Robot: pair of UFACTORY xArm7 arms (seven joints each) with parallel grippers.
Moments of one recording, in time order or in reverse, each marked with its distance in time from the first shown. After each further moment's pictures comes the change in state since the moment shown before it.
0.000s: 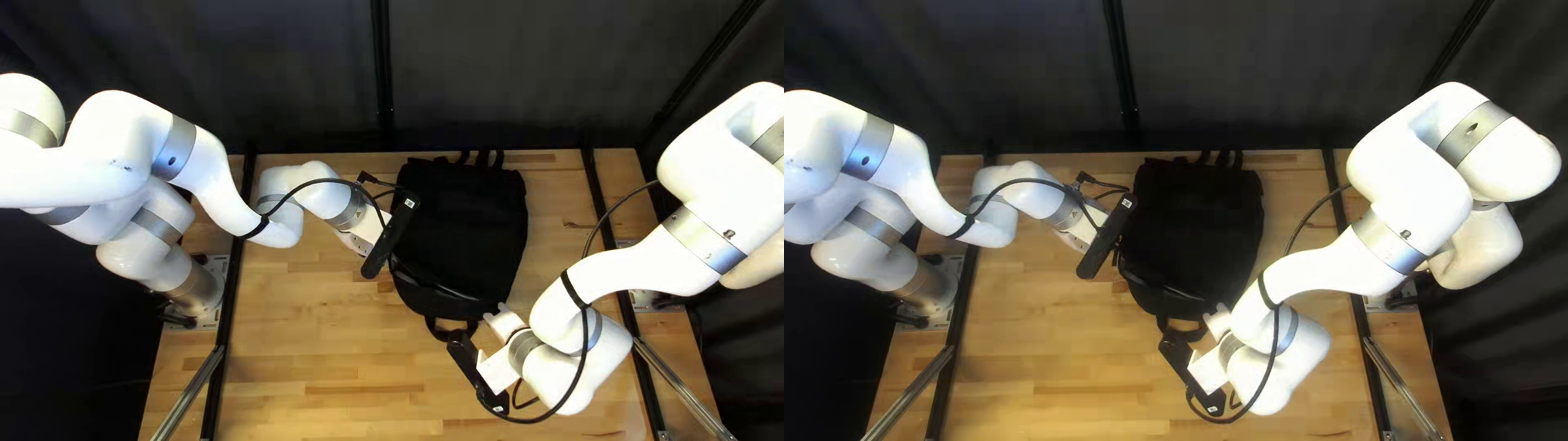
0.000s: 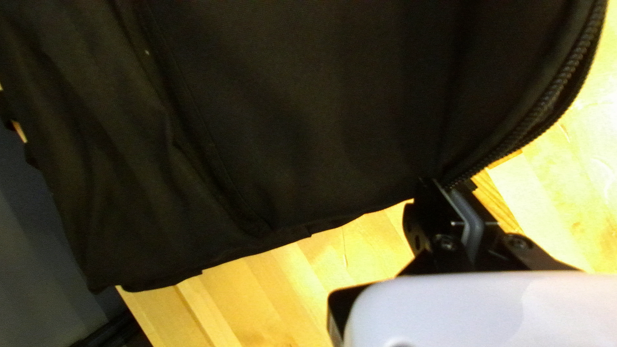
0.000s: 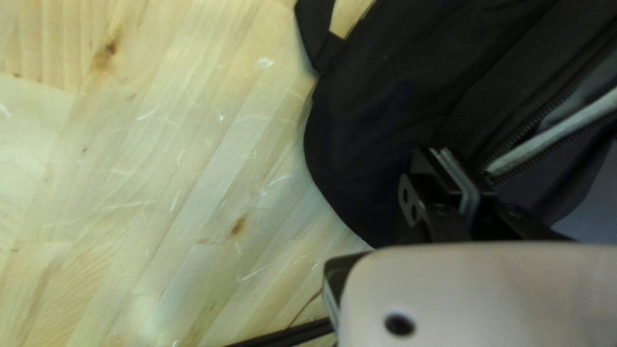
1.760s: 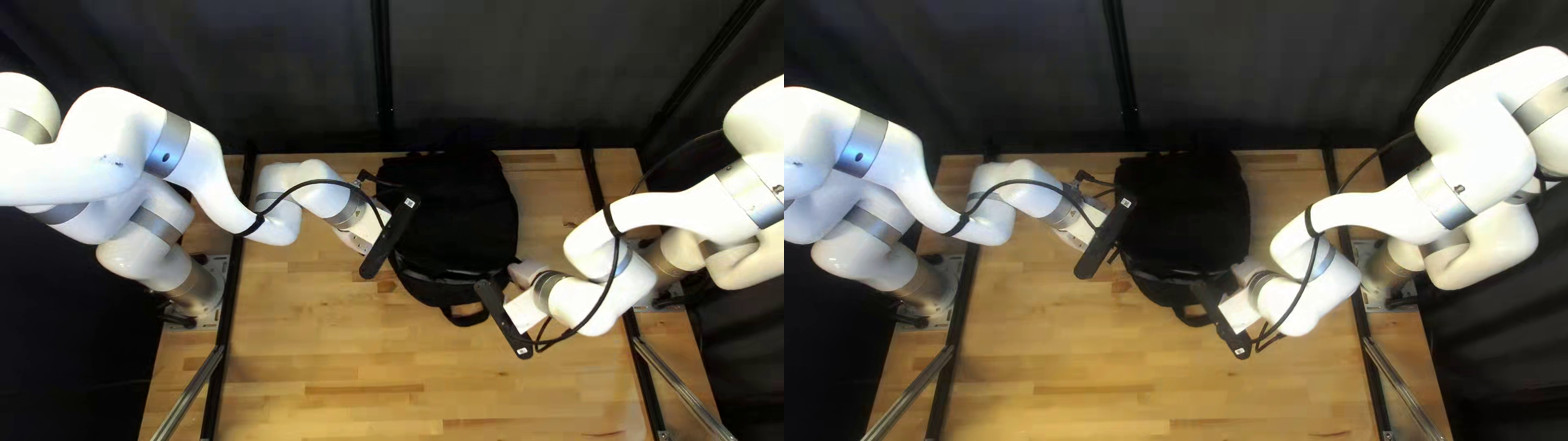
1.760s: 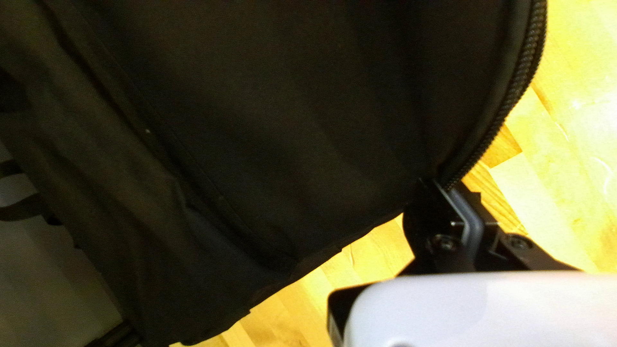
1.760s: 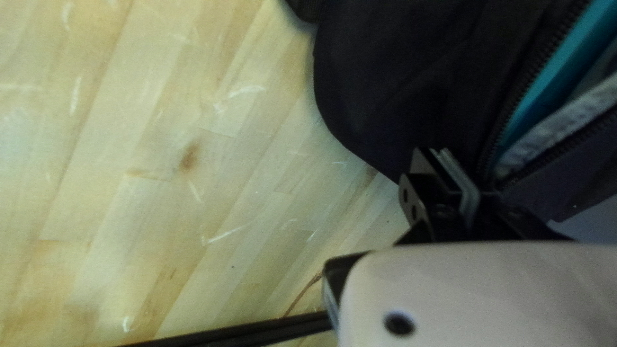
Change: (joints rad) left arm 0.024 -0.026 -0.017 -0.005 0.047 0.011 -0.020; right arm -0.085 -0.327 -0.101 -0.347 0.061 -0.210 -0.175
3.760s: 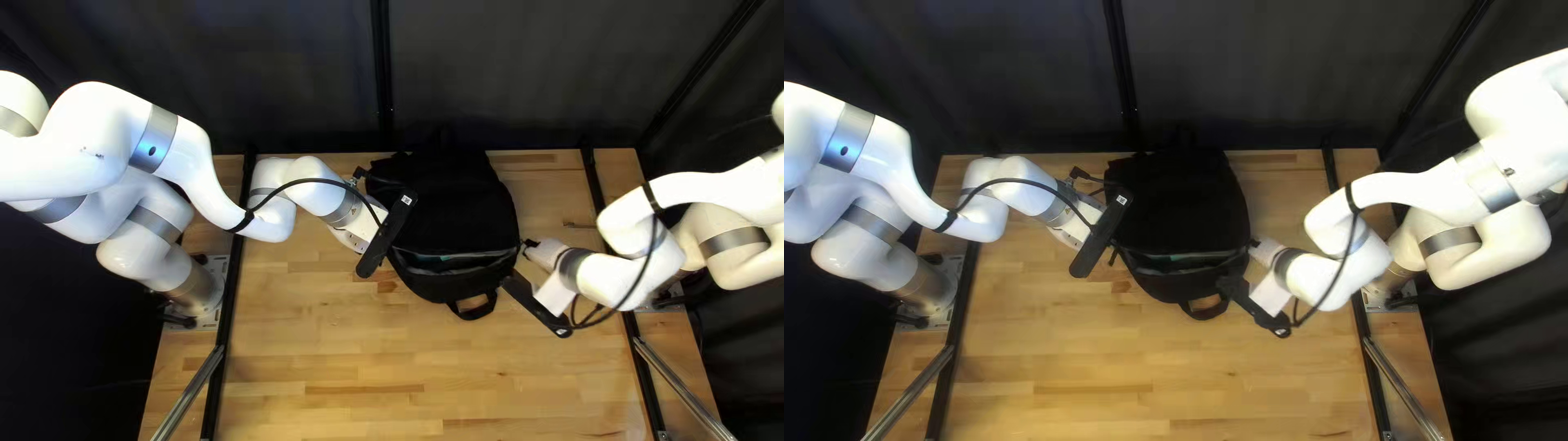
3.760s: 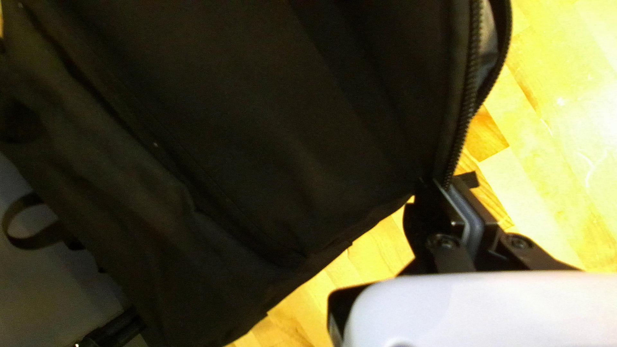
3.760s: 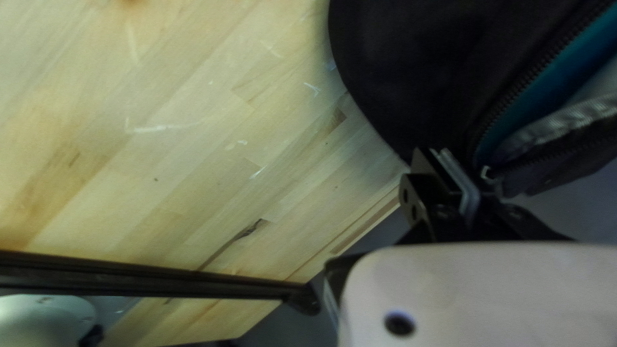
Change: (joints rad) left arm 0.026 -0.053 -0.029 0.004 0.041 0.058 -0.042; right arm 0.050 -0.289 -0.080 -0.257 -0.067 -0.079 -0.420
